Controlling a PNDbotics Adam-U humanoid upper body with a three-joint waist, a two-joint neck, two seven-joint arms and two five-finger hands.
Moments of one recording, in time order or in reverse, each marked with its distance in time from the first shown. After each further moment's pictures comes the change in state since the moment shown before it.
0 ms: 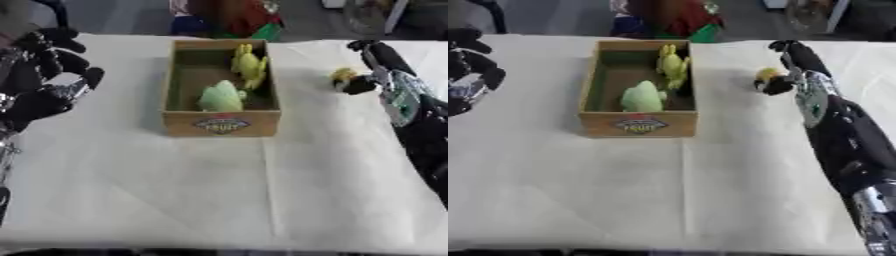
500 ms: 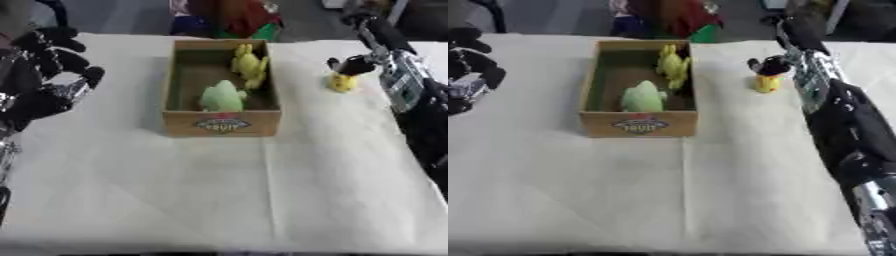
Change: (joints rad) left arm -0.001 0.000 0.000 0.000 0.000 0.001 0.002; right arm -0.008 0.000 0.010 -0.076 -0.036 -0.070 0.010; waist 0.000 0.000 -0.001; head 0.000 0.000
